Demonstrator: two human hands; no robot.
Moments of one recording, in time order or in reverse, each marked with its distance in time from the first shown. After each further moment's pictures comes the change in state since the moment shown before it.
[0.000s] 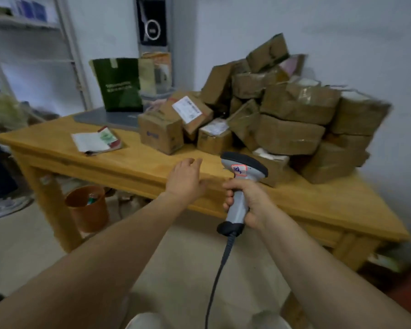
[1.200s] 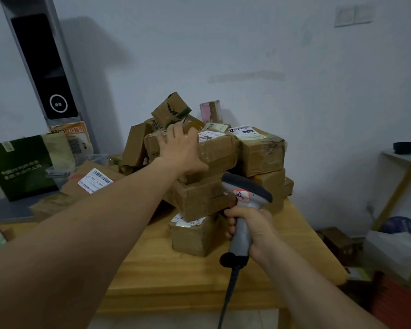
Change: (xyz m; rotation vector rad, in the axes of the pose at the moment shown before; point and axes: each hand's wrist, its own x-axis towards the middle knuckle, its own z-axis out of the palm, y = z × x) left_hand 0.195 0.236 -0.054 0.251 0.213 0.351; right_hand 0.027 -0.114 -0.156 0.233 0.236 -0.254
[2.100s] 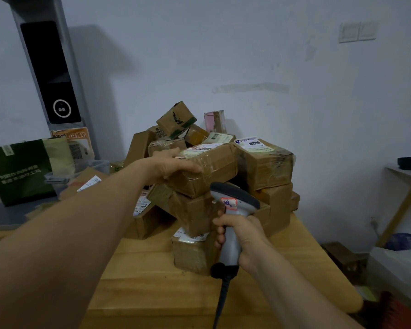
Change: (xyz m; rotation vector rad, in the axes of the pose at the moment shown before) left_hand 0.015 -0.059 0.005 -0.908 -0.454 -0.339; right_hand 0.018 0.002 0.032 -0.026 -0.075 0.003
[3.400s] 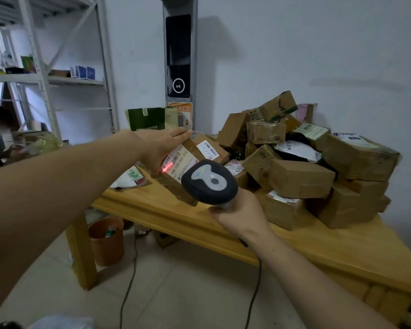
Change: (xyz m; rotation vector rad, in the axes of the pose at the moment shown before) left_hand -0.254 -0.122 -0.171 1.285 0.065 0.072; right_hand -0.148 0.087 0.145 -1.119 -0.401 -0.637
